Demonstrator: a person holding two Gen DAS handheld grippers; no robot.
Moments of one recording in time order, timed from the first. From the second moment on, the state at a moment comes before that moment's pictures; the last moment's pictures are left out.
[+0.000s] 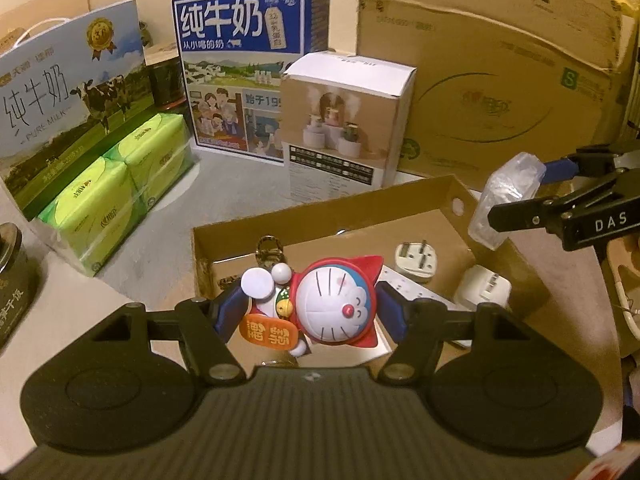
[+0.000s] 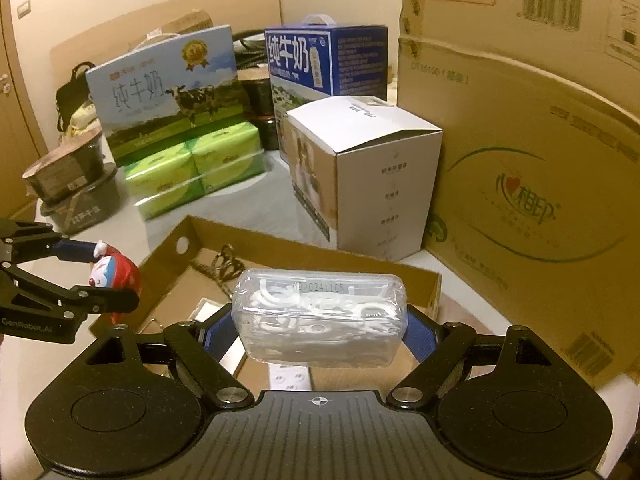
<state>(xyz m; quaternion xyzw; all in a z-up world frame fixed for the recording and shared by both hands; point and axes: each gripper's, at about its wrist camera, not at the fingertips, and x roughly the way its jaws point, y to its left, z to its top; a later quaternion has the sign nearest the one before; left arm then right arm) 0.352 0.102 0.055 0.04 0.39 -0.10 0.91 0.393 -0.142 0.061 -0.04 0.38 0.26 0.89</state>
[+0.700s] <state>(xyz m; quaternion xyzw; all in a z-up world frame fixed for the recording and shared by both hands) 0.408 0.119 0.009 0.03 0.43 -0.09 0.90 0.464 -0.121 0.022 -0.02 0.44 0.25 0.86</state>
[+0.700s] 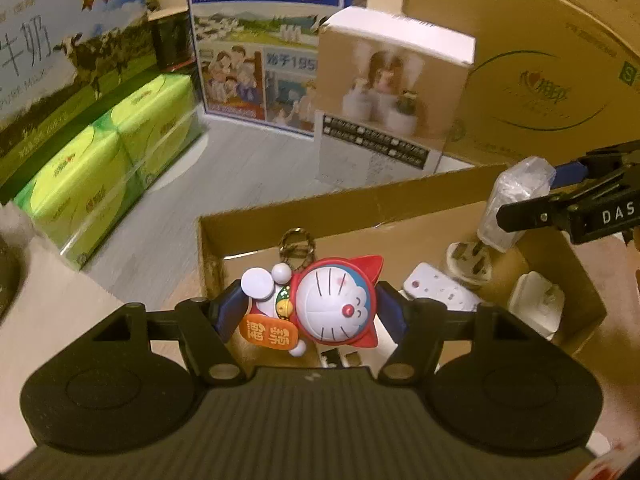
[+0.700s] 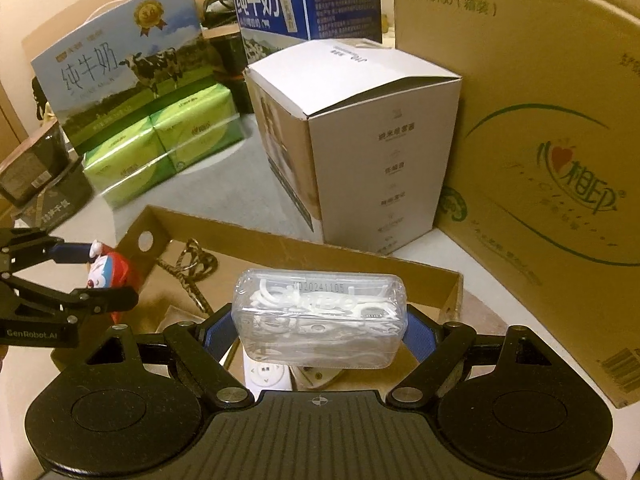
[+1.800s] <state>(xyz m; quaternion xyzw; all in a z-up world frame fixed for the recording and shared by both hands) 0.402 0.128 0.003 0.04 0.42 -0.08 0.90 0.482 -0.083 0.013 0.01 0.45 0.26 0.85</state>
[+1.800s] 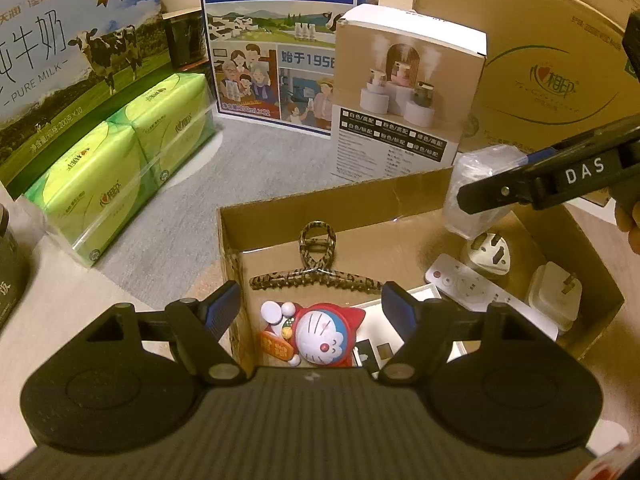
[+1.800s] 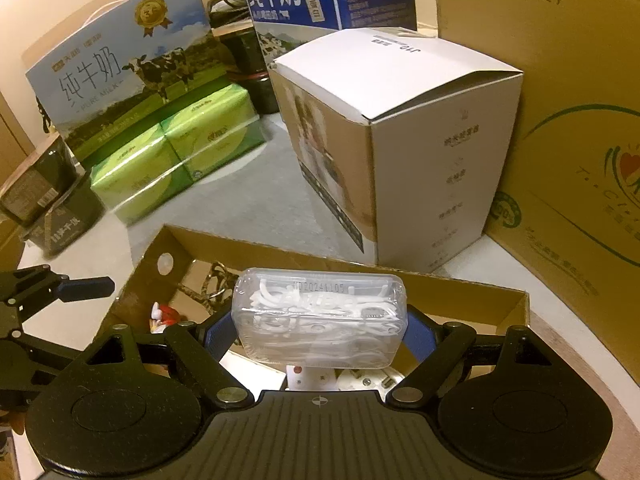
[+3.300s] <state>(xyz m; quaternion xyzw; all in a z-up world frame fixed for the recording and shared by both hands) 0.364 0.125 0.027 0.03 0.40 -0.06 0.91 0.454 -0.093 0.039 0.03 0.43 0.27 0.86</state>
